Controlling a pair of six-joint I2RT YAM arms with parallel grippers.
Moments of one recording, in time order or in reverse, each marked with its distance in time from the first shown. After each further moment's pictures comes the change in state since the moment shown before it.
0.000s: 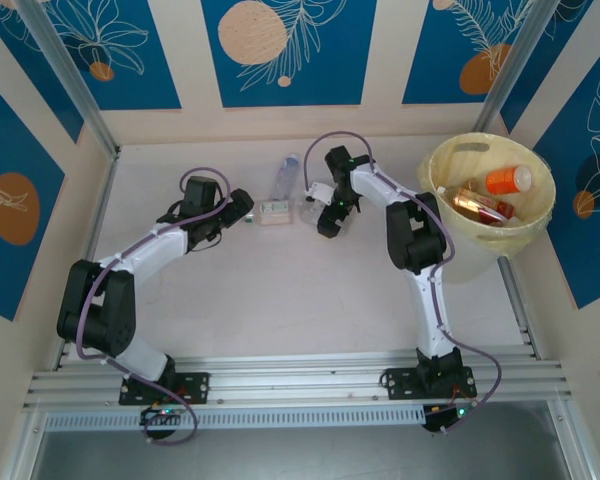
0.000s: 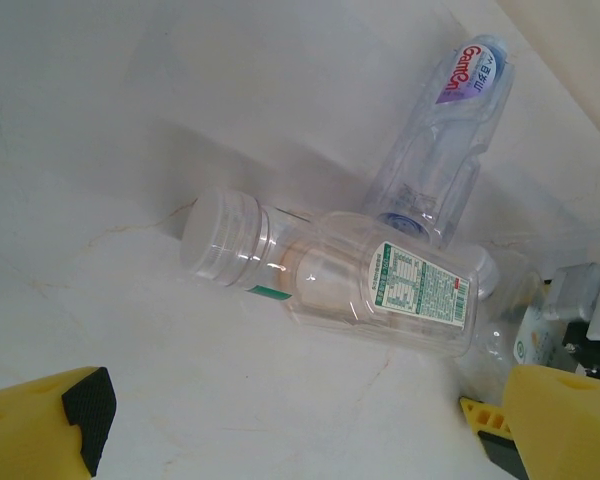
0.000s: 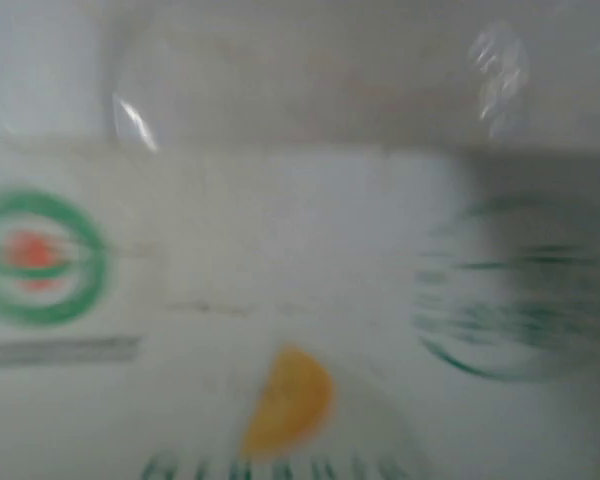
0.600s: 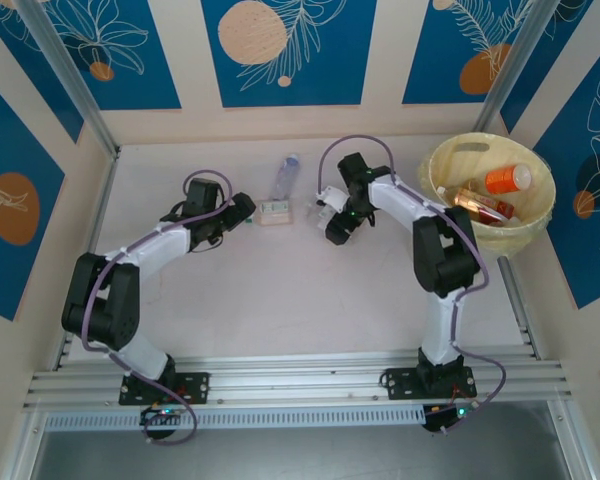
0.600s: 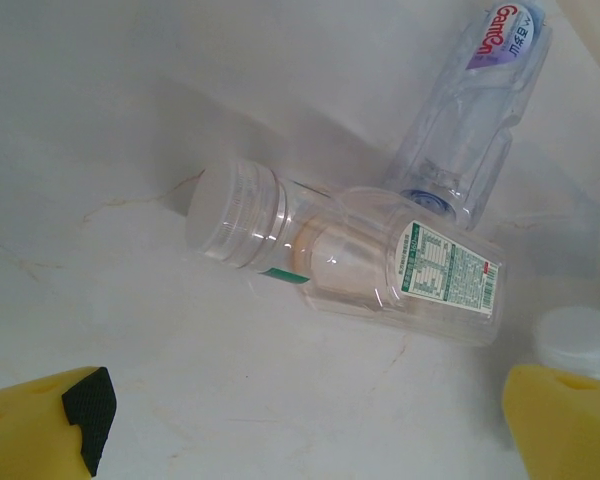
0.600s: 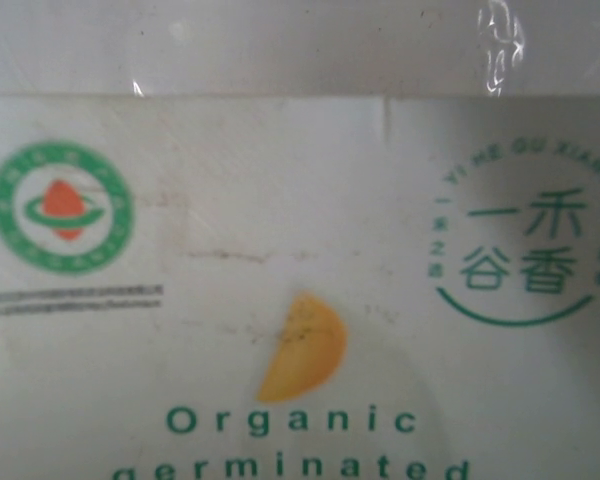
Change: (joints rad) left arm 0.004 0.048 0.000 0.000 0.042 -0.005; right arm 0.005 -0.400 -0.432 0.142 -0.018 0.192
